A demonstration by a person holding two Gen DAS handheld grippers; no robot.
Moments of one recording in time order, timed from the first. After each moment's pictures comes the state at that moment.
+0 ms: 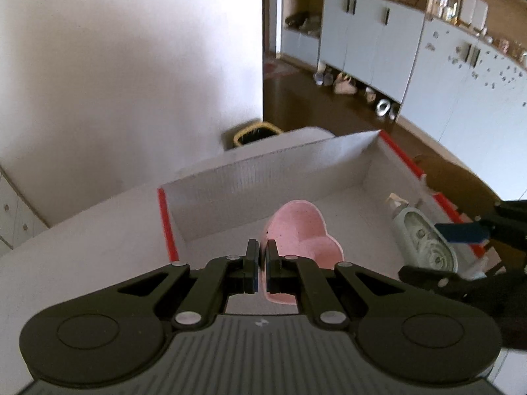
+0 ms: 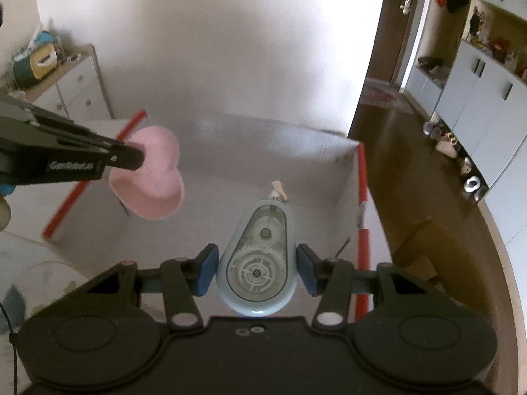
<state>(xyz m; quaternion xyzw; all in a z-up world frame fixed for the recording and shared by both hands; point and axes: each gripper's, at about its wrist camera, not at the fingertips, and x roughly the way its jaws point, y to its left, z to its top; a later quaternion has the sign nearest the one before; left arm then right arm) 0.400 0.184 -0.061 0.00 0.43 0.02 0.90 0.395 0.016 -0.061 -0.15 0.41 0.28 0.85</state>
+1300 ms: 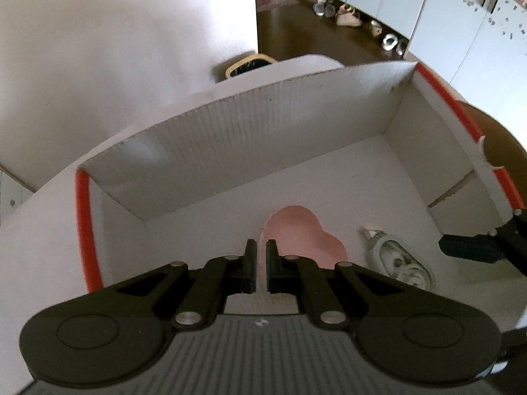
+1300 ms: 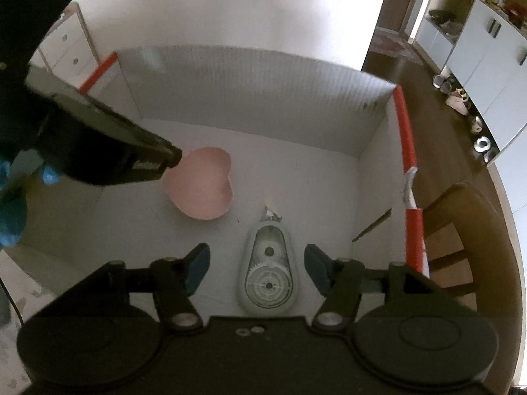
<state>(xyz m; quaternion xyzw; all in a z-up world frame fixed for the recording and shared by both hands) 0.475 0.174 -0.116 0.02 0.54 0.01 0.84 0.427 0.038 -0.094 -0.17 0.50 0.26 0.81</state>
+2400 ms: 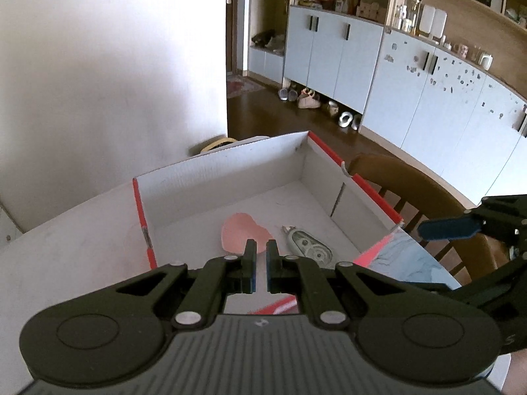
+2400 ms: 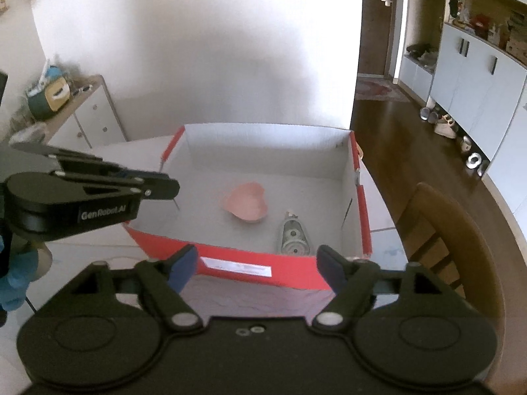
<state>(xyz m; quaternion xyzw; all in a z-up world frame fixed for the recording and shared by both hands) 0.315 0.154 -0.020 0.00 0.39 -0.04 0.92 0.313 -0.028 0.000 -0.08 0.41 0.28 0.87</state>
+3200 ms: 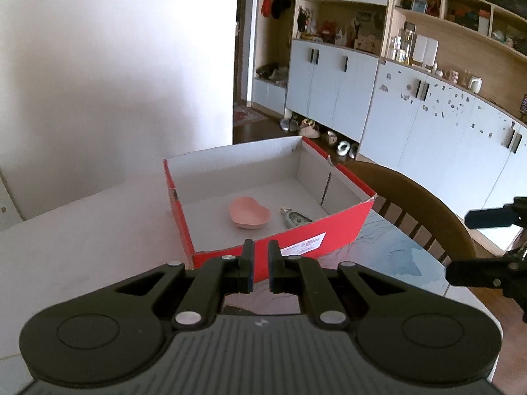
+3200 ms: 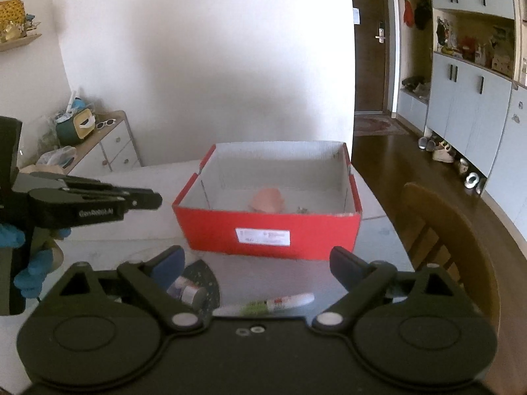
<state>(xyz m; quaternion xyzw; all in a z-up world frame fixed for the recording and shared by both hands) 0.203 0.167 -0.019 -0.01 0.33 -0.03 0.94 0.209 -0.074 0.009 -0.04 0.33 0.29 0.90</state>
